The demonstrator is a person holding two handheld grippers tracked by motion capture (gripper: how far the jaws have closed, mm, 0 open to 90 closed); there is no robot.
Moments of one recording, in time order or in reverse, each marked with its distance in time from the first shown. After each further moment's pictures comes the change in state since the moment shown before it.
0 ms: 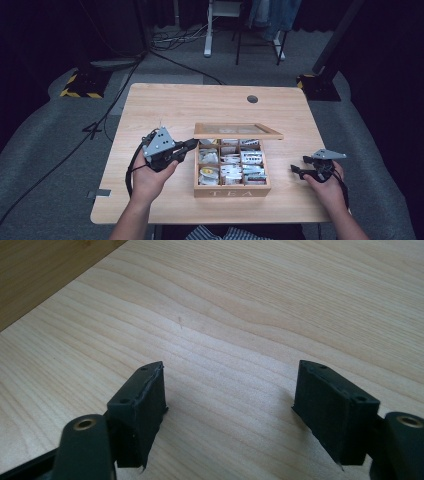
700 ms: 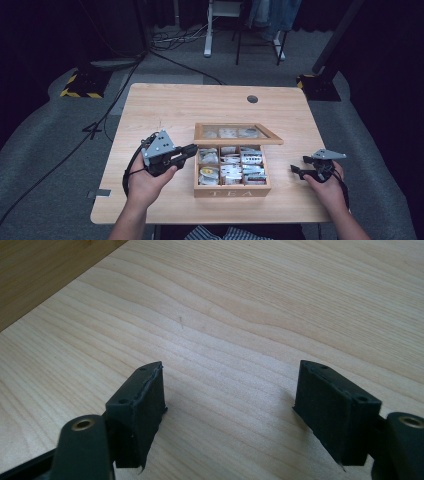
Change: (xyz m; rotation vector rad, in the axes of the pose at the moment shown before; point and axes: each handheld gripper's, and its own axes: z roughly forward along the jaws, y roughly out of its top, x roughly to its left) left arm -0.012 0.008 -0.015 0.075 -0.010 -0.038; right arm 0.000 0.000 0.000 0.000 0.003 -0.001
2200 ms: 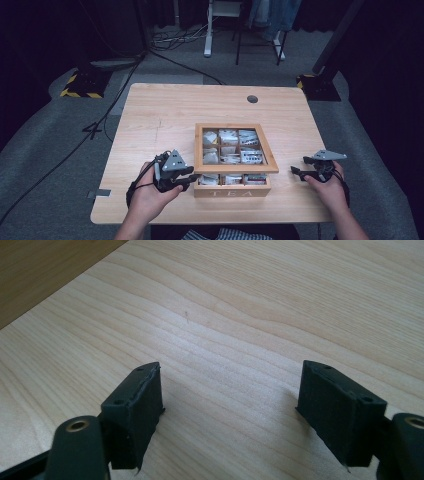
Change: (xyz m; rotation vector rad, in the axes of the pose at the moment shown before) left arm -0.022 -0.034 0.015 0.318 -0.005 -0.025; right arm 0.000 -0.002 -0.002 0.005 0.017 -0.016
